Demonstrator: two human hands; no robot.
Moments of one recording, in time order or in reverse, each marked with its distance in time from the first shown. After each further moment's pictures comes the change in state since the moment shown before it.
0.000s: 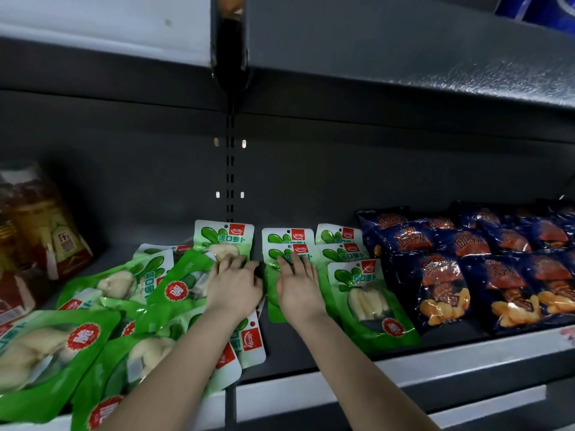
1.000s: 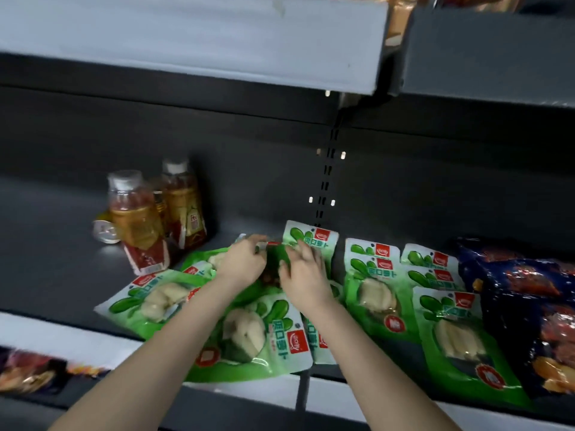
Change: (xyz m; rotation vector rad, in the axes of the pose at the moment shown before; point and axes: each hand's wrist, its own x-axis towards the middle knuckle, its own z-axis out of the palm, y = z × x) left_hand -0.028 -0.094 -0.069 -0.381 0.198 -0.315; right_hand 0.009 -0.118 -0.005 0.149 -0.080 -0.280
